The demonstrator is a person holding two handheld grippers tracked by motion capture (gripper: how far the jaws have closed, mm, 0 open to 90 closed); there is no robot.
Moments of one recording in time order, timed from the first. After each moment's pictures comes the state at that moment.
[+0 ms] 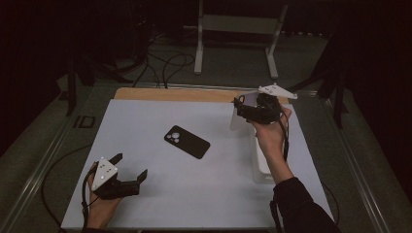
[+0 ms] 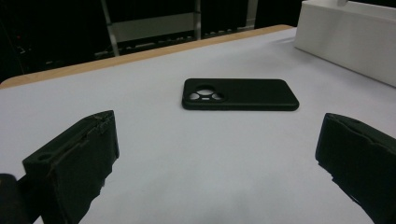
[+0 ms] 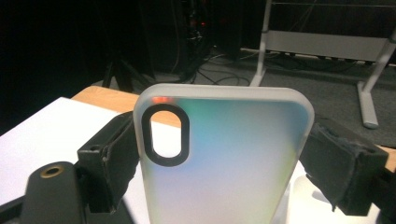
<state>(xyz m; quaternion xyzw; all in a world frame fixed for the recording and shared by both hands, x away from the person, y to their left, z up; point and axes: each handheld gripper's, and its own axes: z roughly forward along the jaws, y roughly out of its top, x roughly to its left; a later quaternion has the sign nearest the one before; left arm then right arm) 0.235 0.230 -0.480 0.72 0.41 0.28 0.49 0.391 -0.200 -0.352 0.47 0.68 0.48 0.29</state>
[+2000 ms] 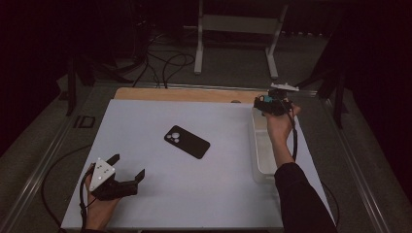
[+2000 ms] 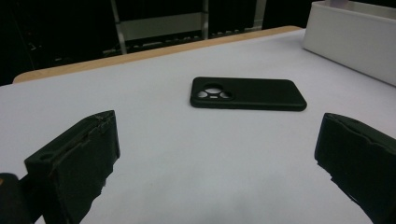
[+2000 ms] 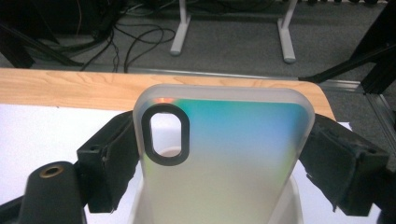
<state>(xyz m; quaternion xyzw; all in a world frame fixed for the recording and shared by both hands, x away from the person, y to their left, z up) 0.232 0.235 -0.479 0.71 0.42 0.29 0.49 0.476 -0.262 -0.420 0.60 0.65 0.34 0.31</state>
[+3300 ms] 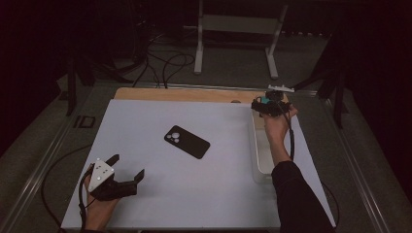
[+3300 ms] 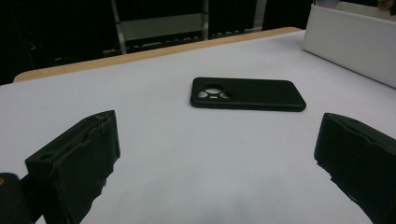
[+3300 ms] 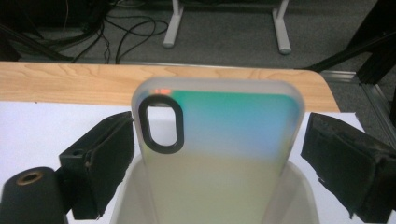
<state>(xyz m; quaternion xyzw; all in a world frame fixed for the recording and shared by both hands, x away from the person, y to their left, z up) 0.231 0.236 -0.479 0.71 0.42 0.29 0.49 0.487 -0.261 -0.436 0.61 0.65 0.33 0.32</state>
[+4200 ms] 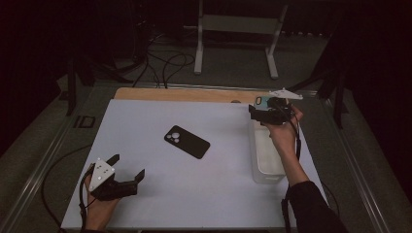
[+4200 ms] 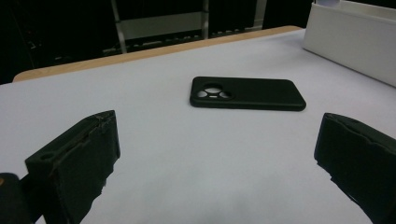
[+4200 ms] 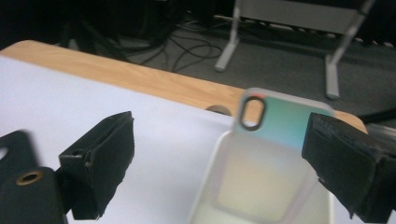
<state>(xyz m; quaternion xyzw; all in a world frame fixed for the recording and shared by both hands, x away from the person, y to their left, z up) 0.231 0.234 -0.478 0.71 0.42 0.29 0.49 0.415 -0.246 -0.393 0.49 0.71 0.40 0.30</state>
